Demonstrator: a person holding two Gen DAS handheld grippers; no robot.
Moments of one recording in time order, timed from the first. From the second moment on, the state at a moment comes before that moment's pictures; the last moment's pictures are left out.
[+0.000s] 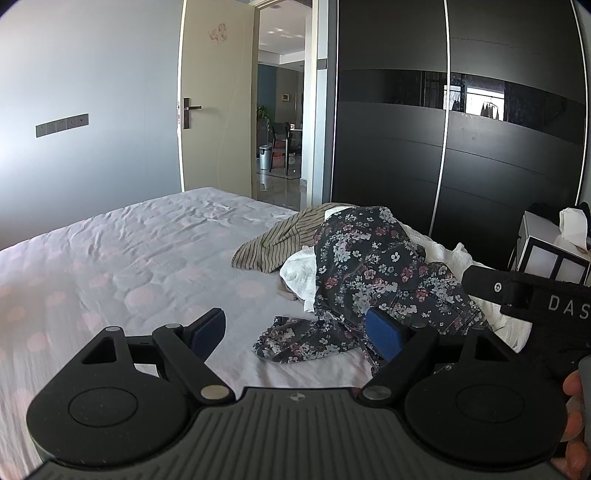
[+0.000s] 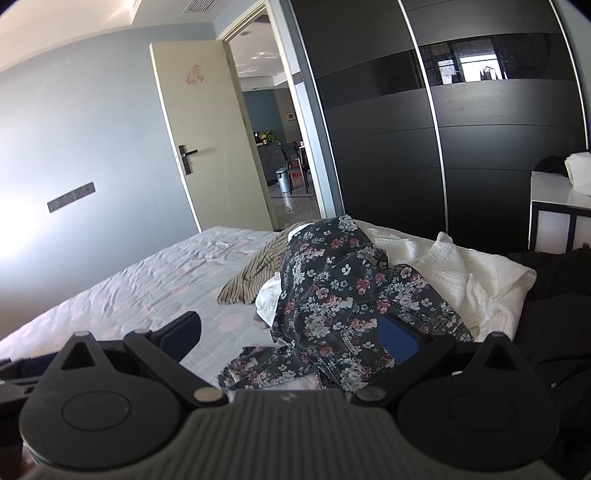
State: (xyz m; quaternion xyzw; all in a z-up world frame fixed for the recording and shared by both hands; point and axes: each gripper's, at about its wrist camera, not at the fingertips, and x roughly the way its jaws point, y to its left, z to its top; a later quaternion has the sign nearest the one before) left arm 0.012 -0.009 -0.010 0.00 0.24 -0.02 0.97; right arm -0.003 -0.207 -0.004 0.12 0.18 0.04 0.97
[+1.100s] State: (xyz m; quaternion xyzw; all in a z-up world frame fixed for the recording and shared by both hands) left arm 0.167 0.103 -0.103 -0.02 0.39 0.08 0.92; right arm 0.358 -0.272 -0.103 -0.07 0.38 0.04 0.92
